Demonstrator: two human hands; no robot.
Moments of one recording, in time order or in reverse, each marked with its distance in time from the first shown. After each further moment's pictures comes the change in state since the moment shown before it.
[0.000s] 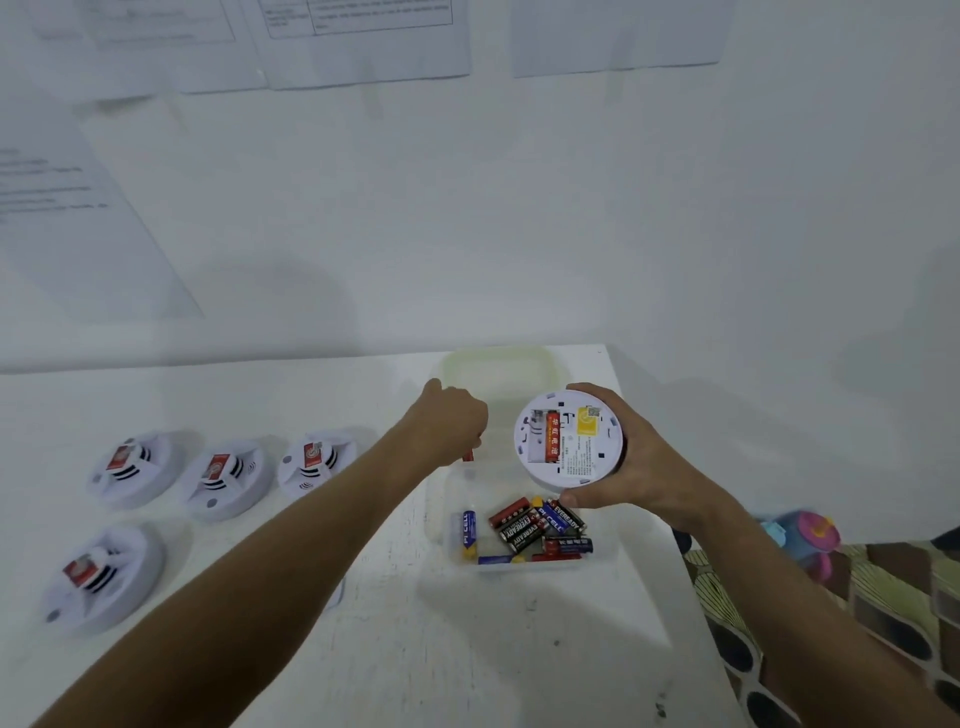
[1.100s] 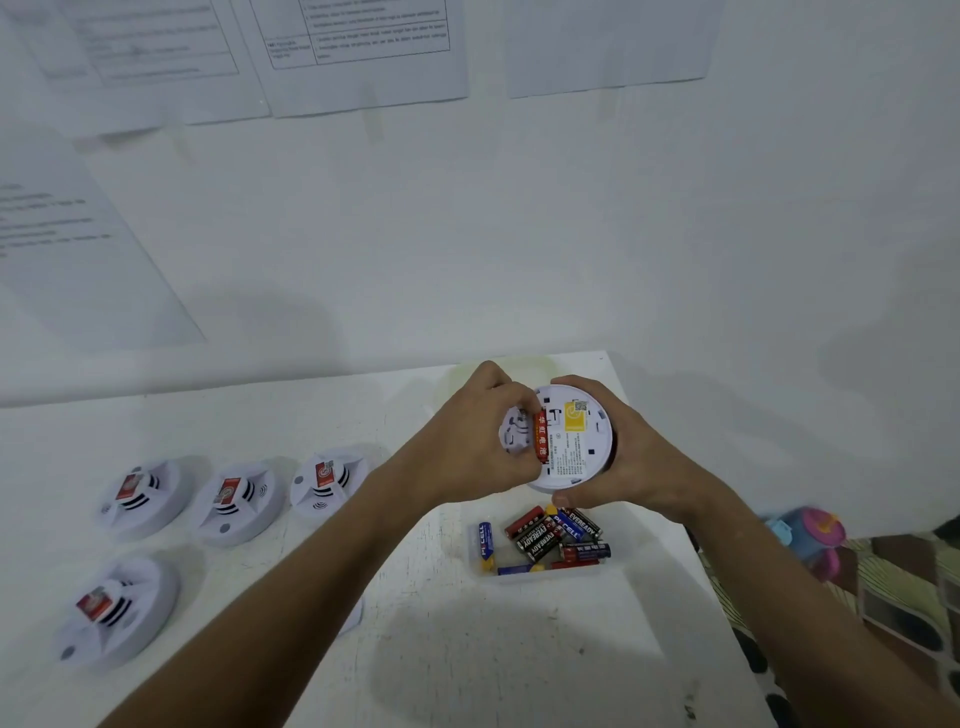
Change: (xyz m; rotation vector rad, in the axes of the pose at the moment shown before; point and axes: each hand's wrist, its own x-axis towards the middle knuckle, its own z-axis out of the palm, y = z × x) left_hand -0.076 0.011 -0.051 -0.867 0.372 0.144; right_hand 0.014 -0.021 0.020 -0.099 0.016 -0.090
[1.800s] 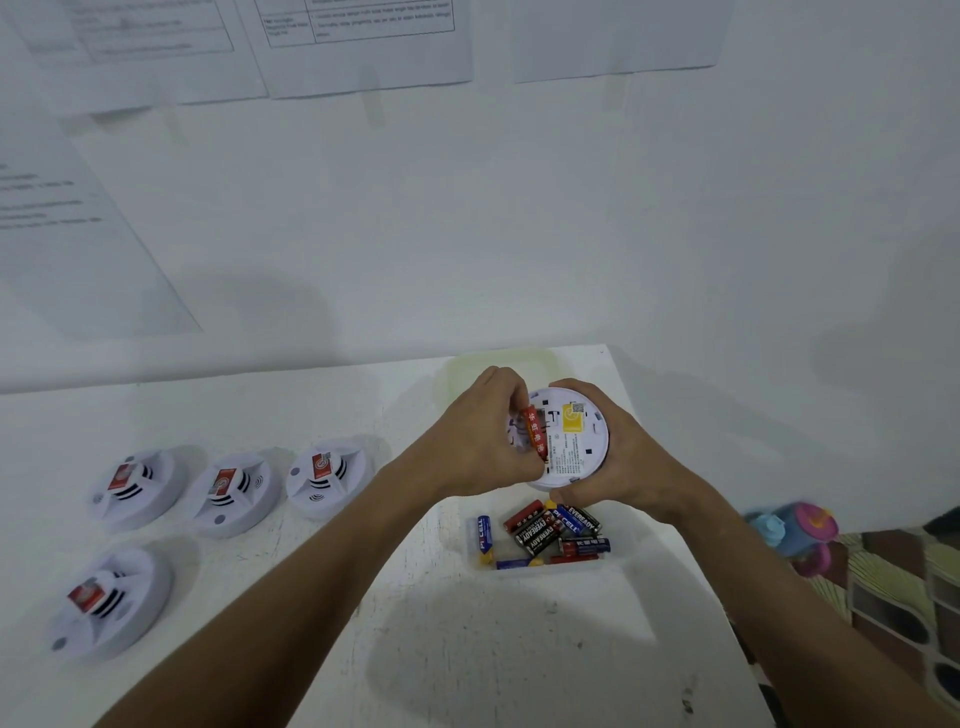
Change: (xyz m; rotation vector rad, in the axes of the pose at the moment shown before) left_hand 0.007 -0.010 0.014 -0.078 -0.010 -0.060; right_hand 0.007 0.018 0.006 -0.024 0.033 -0.009
